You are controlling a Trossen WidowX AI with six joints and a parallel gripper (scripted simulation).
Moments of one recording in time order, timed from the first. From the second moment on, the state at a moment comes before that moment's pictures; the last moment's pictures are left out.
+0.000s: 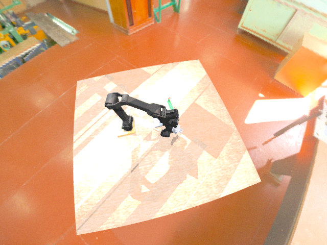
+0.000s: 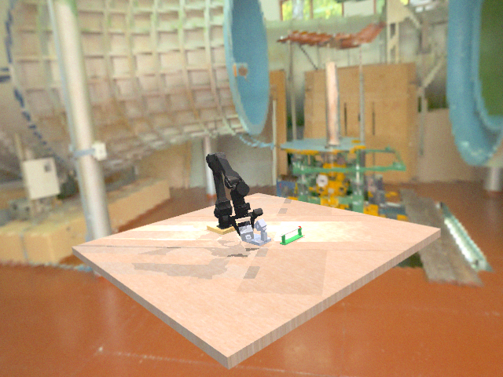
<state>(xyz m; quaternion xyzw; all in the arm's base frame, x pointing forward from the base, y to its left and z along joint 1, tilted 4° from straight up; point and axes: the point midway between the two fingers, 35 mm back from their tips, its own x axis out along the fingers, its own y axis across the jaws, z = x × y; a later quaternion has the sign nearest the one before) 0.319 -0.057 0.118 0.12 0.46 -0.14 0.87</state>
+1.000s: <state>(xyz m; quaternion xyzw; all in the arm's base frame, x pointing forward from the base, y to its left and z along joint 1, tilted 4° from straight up) 0.240 -0.034 0.105 0.30 0.58 -0.06 0.75</state>
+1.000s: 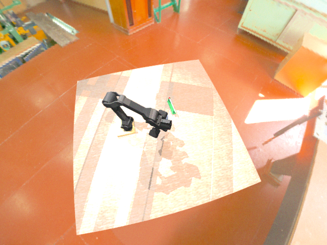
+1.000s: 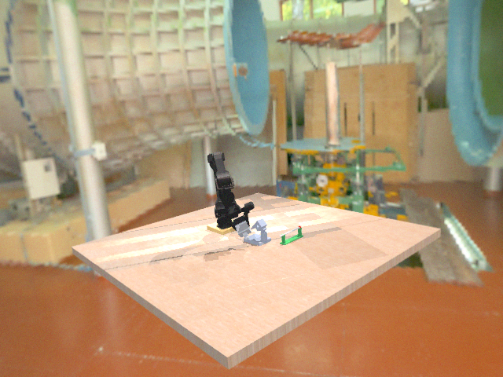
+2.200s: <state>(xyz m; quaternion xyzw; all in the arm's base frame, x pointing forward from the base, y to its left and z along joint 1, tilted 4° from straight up) 0.180 0.015 0.160 0.59 0.58 0.03 0.56</state>
